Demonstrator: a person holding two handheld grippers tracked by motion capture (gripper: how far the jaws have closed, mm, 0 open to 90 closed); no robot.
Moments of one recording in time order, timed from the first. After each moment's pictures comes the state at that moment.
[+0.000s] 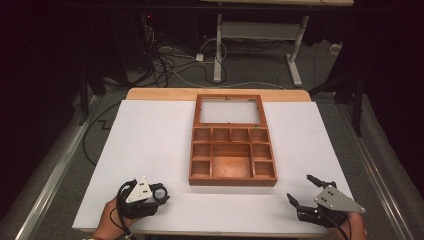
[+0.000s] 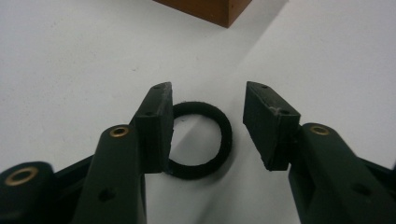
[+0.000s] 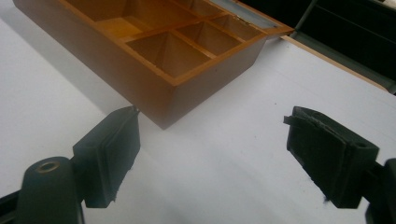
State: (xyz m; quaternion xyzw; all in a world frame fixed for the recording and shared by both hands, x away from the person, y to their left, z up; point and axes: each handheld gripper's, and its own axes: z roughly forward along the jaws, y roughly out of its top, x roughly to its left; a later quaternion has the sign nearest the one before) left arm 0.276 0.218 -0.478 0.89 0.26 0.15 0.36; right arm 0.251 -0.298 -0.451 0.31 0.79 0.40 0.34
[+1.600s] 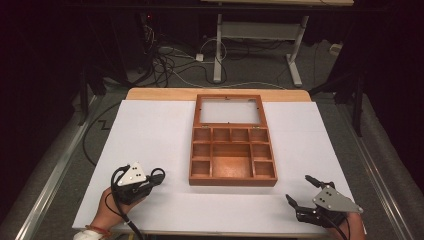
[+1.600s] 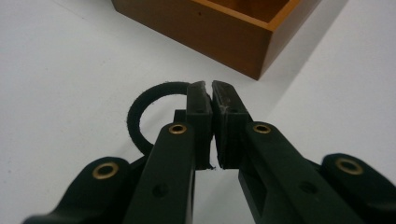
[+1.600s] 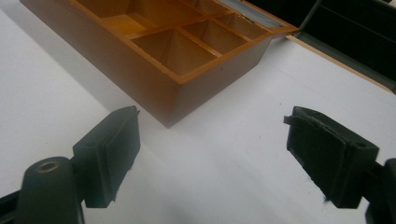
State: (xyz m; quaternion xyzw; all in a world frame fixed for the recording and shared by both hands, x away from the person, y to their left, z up) left arm 0.303 0.228 -0.450 0.86 0.28 0.15 0.40; right arm 0.252 -0.297 -0.452 0.30 0.80 0.40 0.34
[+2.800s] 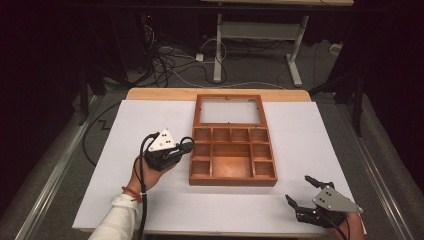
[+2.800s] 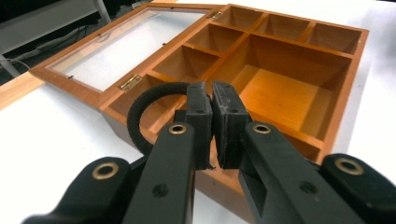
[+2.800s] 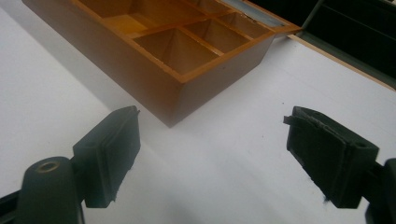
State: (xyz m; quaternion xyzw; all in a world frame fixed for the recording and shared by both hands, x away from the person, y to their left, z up) left arm 0.372 0.151 -0.411 0.82 0.26 0.17 0.49; right arm 0.252 -0.297 -0.454 0.30 0.80 0.40 0.33
